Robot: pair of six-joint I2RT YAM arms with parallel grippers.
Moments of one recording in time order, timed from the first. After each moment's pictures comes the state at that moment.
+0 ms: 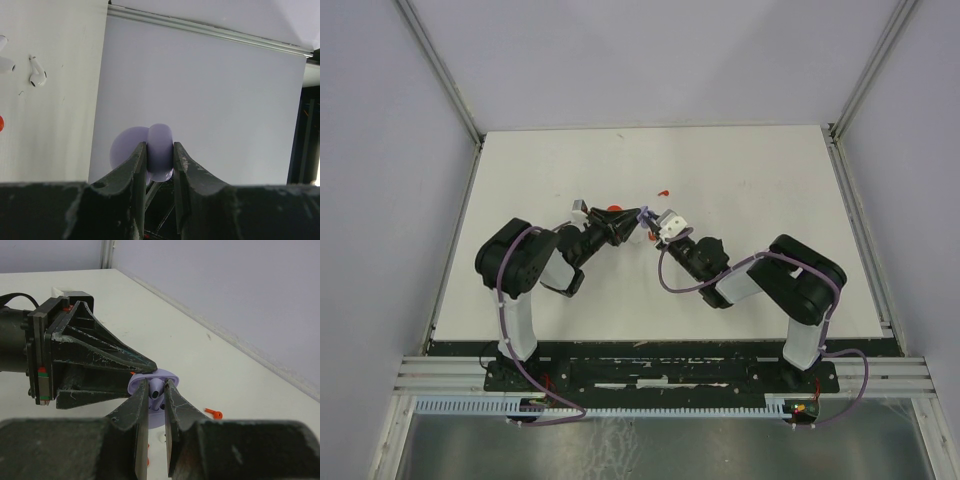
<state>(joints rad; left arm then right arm) -0.41 1.97 0.53 1.52 0.32 -1.79 0.79 1.84 0.61 1.43 0.05 -0.32</state>
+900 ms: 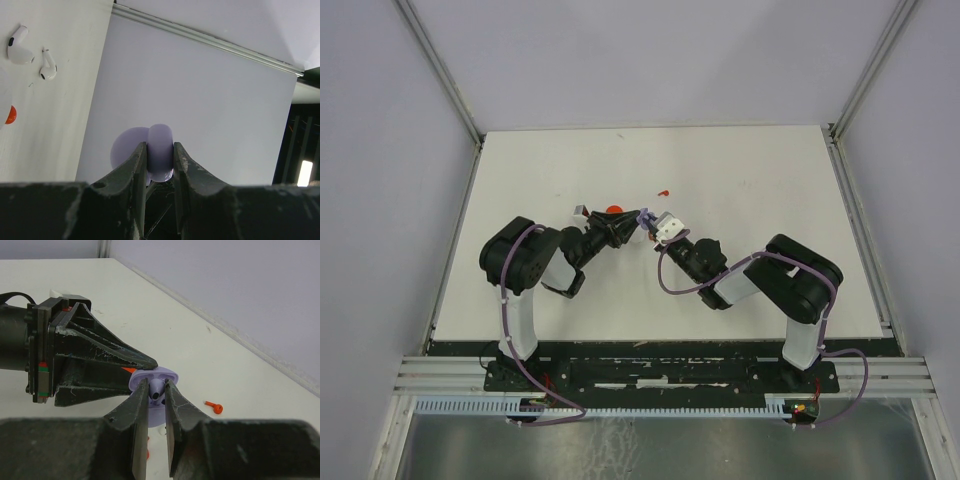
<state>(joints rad) -0.41 2.02 0.53 1.52 0.31 -1.88 0.81 1.86 0.61 1.42 0.07 -0.35</state>
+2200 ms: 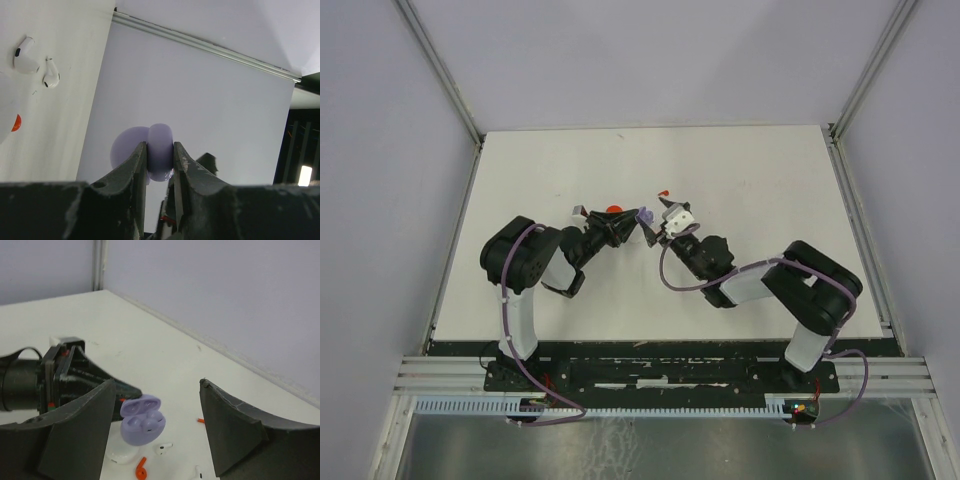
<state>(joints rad) -0.41 2.03 0.53 1.52 0.29 -1.88 0.81 1.78 0.61 1.39 0.09 -0.30</state>
